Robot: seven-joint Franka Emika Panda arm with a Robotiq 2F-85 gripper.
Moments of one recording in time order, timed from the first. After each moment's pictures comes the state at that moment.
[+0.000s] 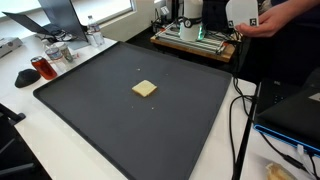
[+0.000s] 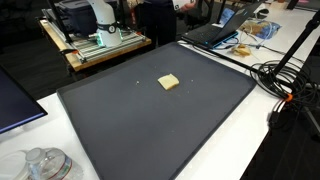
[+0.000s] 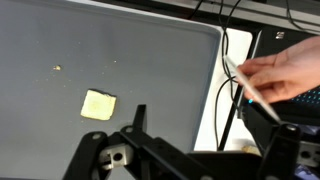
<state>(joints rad) 0.18 -0.41 0.20 -2.14 0.15 1.71 0.16</state>
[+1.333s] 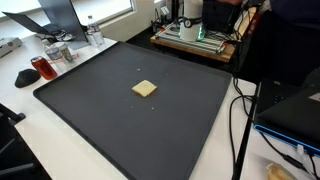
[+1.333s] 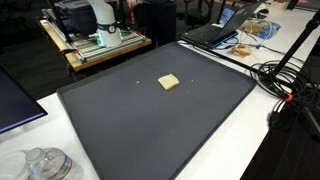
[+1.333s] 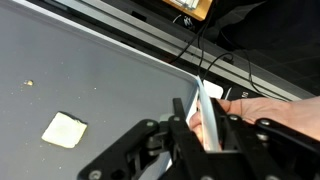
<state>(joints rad) 0.21 -0.43 0.08 -2.15 0.22 1.51 -0.14</state>
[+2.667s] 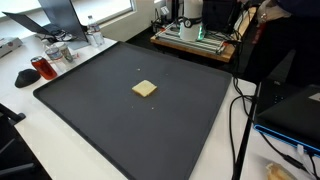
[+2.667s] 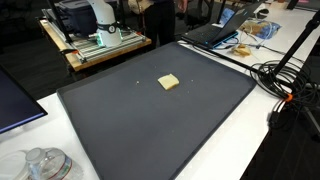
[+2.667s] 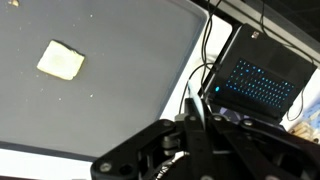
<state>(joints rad) 0.19 -0.36 0.10 -2.13 0.27 1.83 -0.21</state>
